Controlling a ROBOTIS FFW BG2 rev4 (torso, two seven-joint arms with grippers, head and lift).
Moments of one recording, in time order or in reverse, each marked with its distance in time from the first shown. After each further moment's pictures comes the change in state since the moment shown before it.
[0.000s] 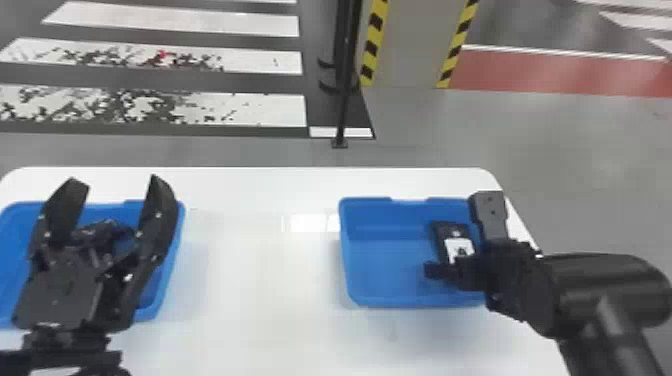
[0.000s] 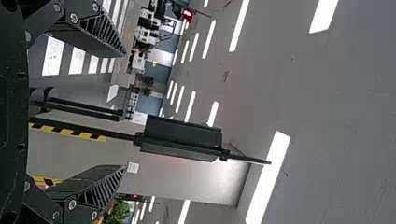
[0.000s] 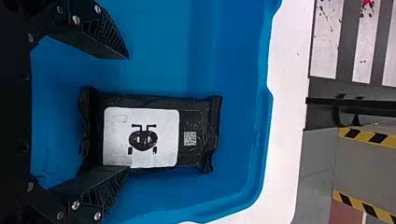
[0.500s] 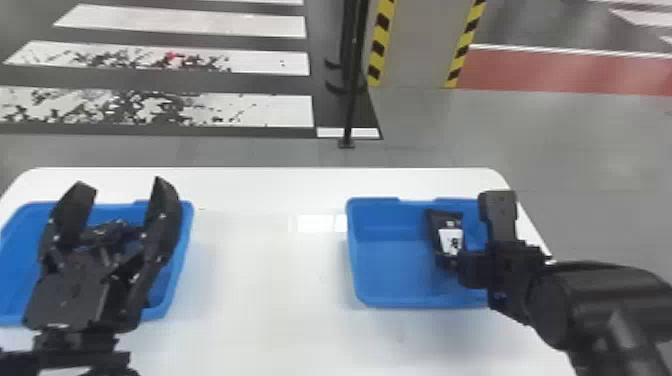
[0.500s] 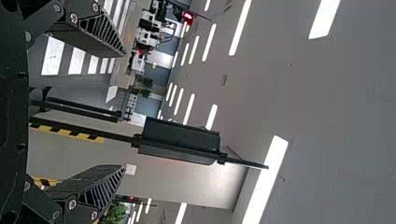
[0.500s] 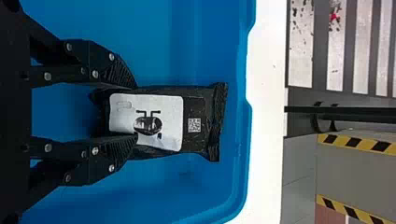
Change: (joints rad) left arm 0.005 0.000 0.002 0.006 0.026 -0.010 0.000; right arm 0.029 0.004 -0.006 0.011 -0.054 -0.131 0.016
